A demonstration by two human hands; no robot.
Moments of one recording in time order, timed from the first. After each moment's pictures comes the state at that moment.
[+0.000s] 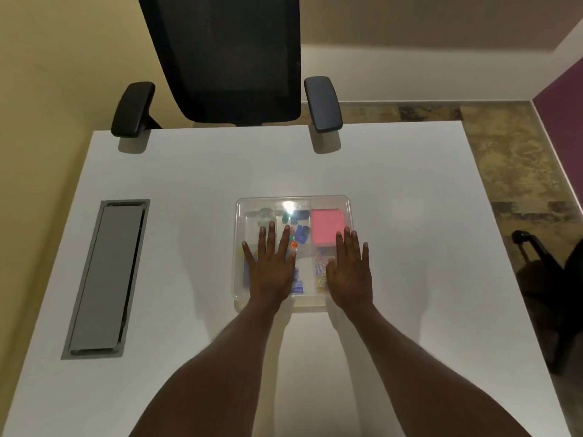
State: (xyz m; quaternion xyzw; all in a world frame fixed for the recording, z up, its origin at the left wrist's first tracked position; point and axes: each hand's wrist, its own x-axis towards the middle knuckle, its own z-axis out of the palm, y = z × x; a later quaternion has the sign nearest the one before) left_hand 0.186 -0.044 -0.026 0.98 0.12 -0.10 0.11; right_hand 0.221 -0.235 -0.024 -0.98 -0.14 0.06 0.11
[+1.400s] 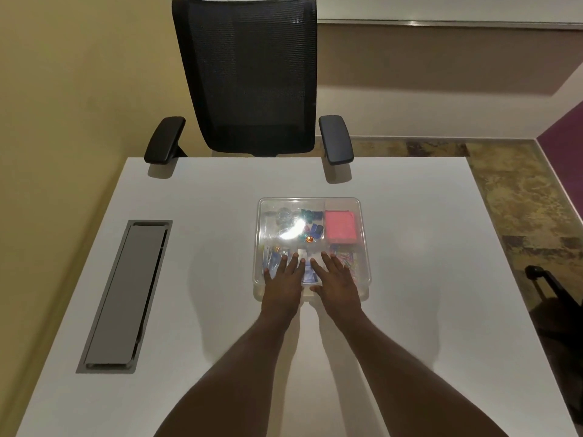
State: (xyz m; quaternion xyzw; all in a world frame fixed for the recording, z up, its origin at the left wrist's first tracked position) left_hand 0.196 -0.037 -0.006 0.97 0.07 -0.21 0.14; right_hand 0.240 -0.182 -0.007 -0.96 -0.21 0.19 0.08
